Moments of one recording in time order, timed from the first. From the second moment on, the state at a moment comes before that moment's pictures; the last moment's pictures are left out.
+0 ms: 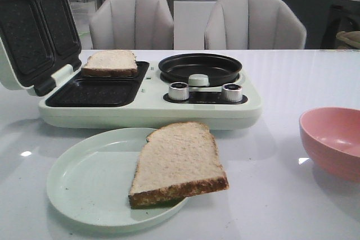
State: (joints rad) left arm -0.80 0.55 -0.62 0.28 0.74 -0.35; right arm -0.02 0.78 -0.79 -0.04 0.84 0.10
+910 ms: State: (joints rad) left arm -0.80 0.54 -0.62 0.28 0.75 -0.35; right arm 0.22 1.13 -0.79 0.64 0.80 -0.21
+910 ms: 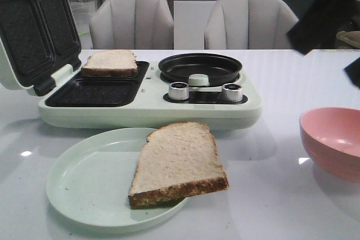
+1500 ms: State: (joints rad) left arm -0.80 0.54 -0.62 0.28 0.75 -0.35; right arm 0.42 1.69 -1.00 0.69 0.64 -0.21
